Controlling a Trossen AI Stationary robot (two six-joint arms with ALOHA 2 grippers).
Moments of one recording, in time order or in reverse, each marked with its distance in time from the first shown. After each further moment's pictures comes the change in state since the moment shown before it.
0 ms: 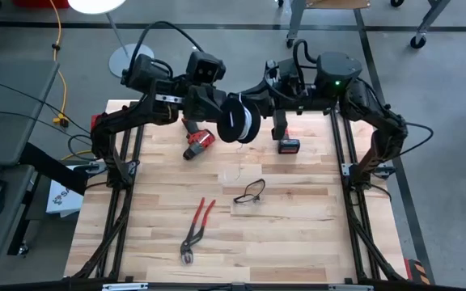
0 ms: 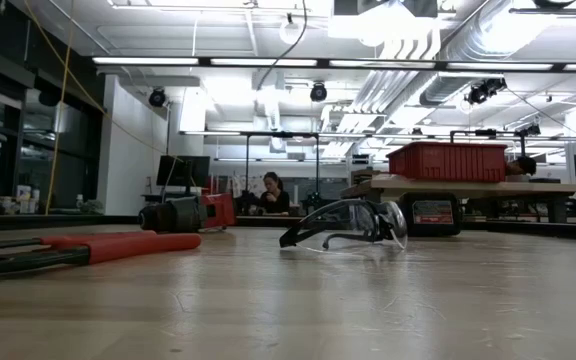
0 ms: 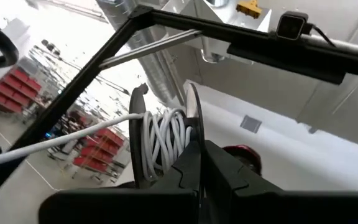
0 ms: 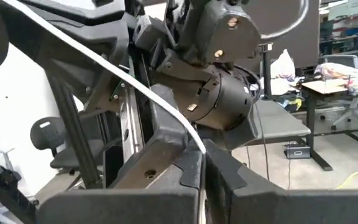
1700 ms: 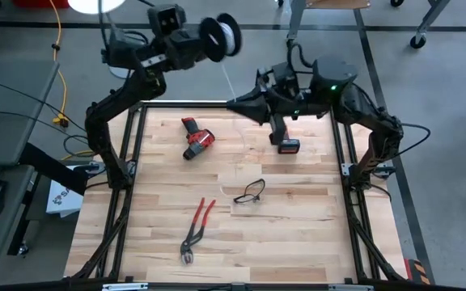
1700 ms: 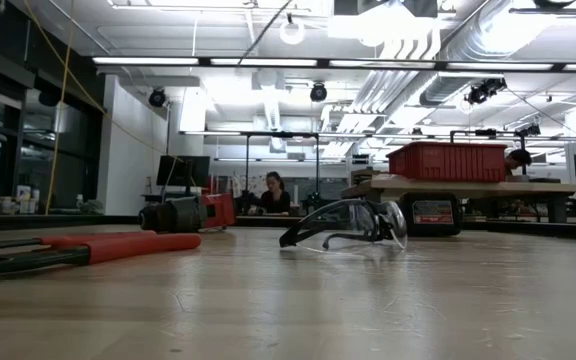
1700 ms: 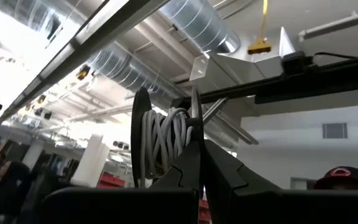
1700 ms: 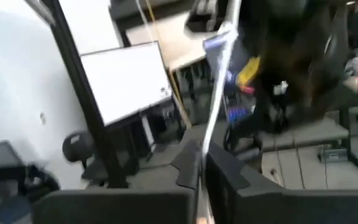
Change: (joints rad) left arm 0.238 -0.054 0.000 0.076 -0.120 0.295; right arm 0.016 0.028 -0.001 0.095 -0.032 0.093
